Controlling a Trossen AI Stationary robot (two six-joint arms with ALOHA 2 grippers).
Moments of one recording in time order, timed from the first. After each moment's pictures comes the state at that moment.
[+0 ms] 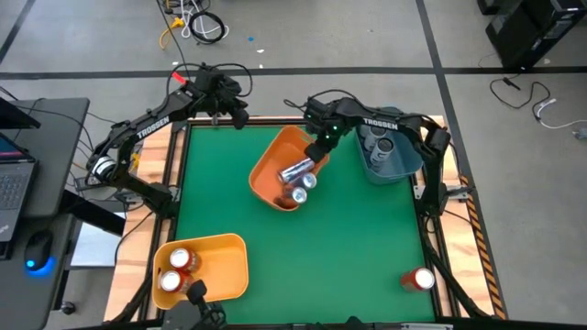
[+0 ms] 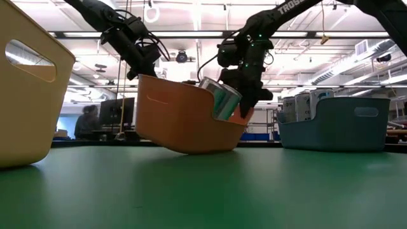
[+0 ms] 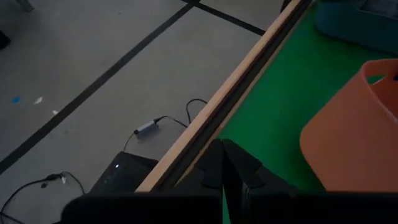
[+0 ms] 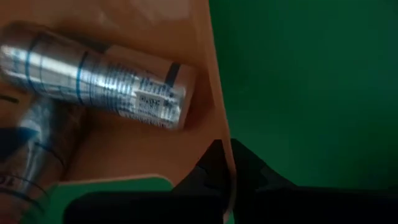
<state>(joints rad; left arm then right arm) 0.92 1.43 1.17 -0.43 0.21 0.20 -0.52 1.97 1.63 -1.05 -0.15 0.24</state>
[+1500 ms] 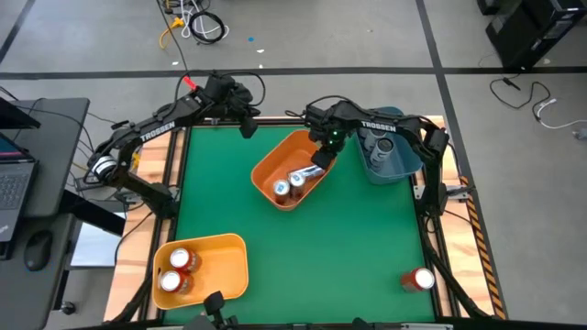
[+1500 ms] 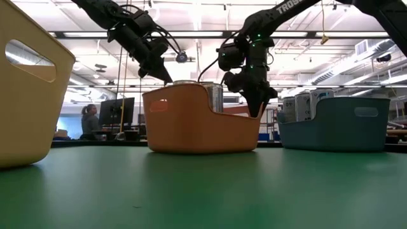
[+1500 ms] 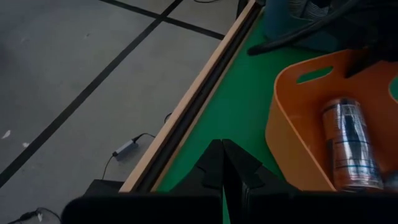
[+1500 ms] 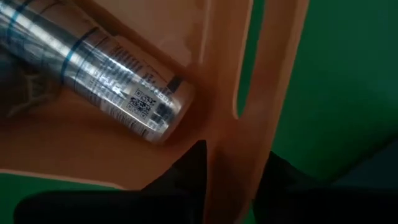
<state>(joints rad) 0.80 1.43 1.17 -0.38 0.23 0.21 -0.50 1.97 1.63 -1.16 -0.06 0.16</state>
